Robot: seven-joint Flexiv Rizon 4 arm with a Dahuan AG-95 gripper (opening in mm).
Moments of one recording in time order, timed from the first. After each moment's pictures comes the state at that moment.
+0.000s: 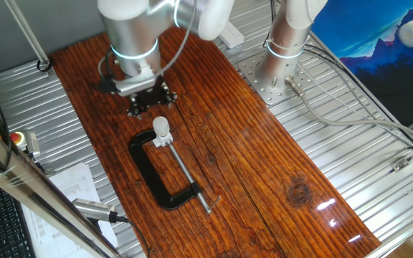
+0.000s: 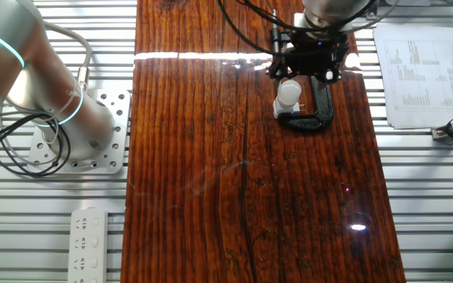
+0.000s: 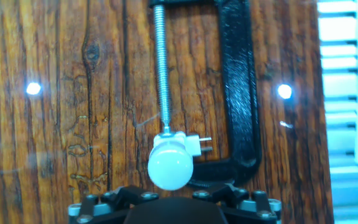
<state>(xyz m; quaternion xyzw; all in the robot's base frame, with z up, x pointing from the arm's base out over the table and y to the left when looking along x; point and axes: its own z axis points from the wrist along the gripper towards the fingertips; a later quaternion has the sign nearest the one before) 0.512 0.033 0.156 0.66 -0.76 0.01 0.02</state>
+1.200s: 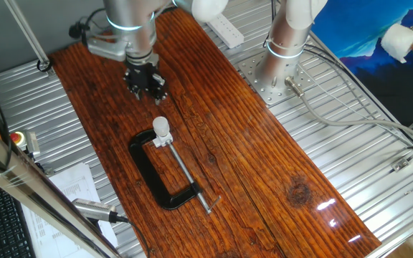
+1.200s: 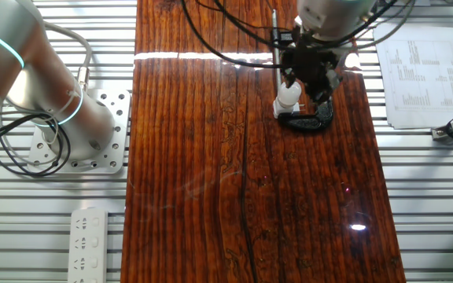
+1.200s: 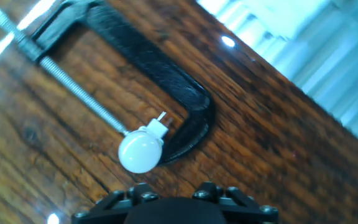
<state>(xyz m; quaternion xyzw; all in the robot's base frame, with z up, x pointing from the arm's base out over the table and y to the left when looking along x) 0.508 -0.002 0.182 0.31 -0.95 0.00 -0.01</state>
